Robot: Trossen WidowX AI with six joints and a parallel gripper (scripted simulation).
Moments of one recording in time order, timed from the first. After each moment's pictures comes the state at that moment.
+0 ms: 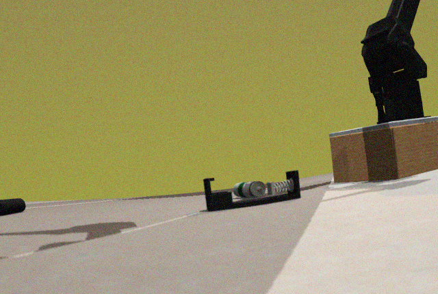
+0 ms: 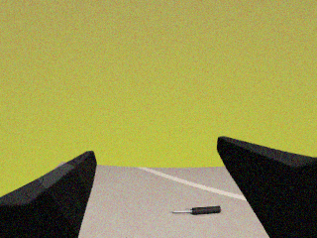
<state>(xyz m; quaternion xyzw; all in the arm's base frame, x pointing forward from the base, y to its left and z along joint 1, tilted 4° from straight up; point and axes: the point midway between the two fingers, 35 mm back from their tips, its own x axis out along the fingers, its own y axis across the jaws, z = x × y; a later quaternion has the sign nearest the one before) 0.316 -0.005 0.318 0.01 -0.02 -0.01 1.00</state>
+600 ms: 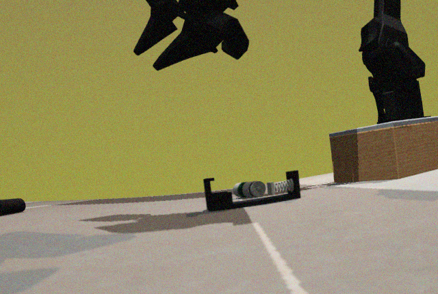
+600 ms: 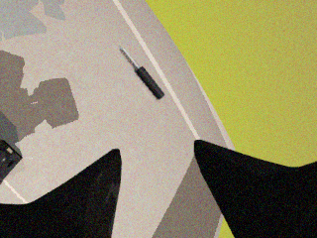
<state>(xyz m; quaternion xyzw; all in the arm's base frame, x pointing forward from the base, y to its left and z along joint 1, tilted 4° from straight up) 0.327 -0.096 0.148 -0.41 0.36 0.06 0.84</state>
